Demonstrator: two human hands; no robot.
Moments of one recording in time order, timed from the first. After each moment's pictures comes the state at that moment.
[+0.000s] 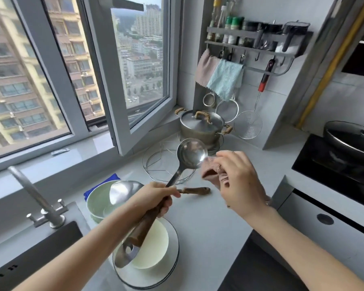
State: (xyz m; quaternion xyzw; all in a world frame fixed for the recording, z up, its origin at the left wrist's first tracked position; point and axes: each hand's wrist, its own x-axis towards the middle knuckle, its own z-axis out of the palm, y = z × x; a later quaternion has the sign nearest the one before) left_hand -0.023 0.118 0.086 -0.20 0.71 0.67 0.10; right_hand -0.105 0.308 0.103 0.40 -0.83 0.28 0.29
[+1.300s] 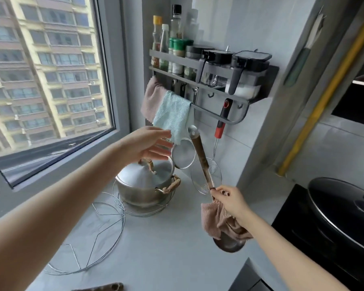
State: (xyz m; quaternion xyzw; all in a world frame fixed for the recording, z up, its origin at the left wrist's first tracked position) left_hand -0.433 0.186 0.202 -0.18 0.73 0.66 0.00; right_hand -0.530 0.434 0.040 0.16 -0.84 0.50 -0.13
